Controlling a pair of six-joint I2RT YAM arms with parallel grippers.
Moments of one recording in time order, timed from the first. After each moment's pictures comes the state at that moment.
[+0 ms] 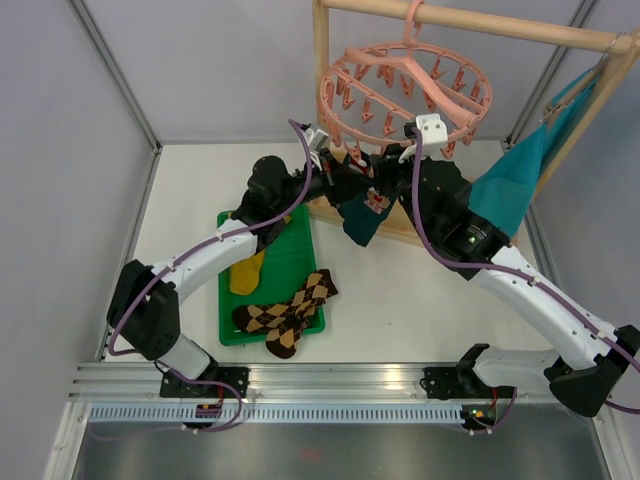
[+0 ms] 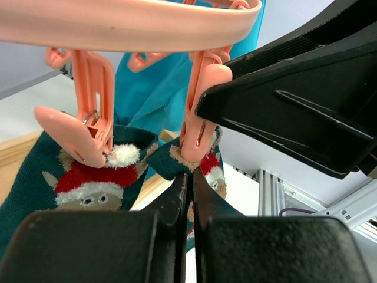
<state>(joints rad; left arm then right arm) -0.64 1.56 1.19 0.57 0.57 -0.52 0.75 1.20 1.31 -0.13 0.46 0.17</state>
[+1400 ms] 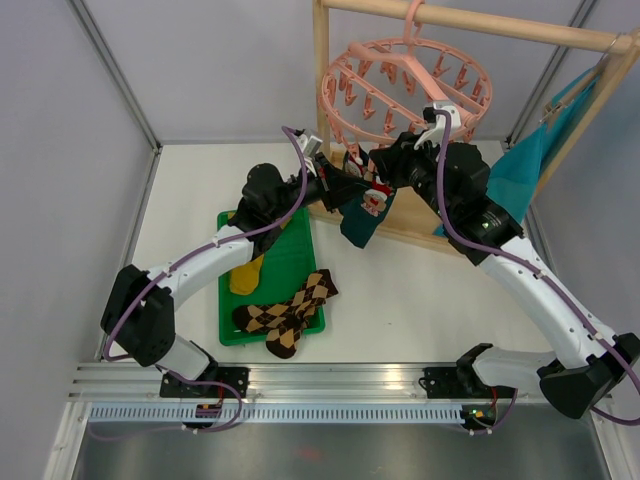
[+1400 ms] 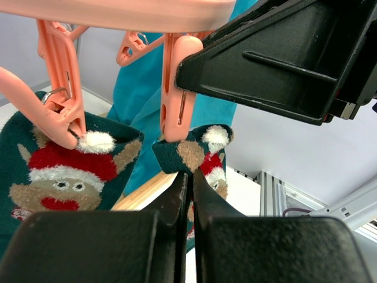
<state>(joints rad) -0.64 1.51 1.12 0.63 0.56 -0.51 0.57 1.21 1.34 -0.18 0.11 0.34</state>
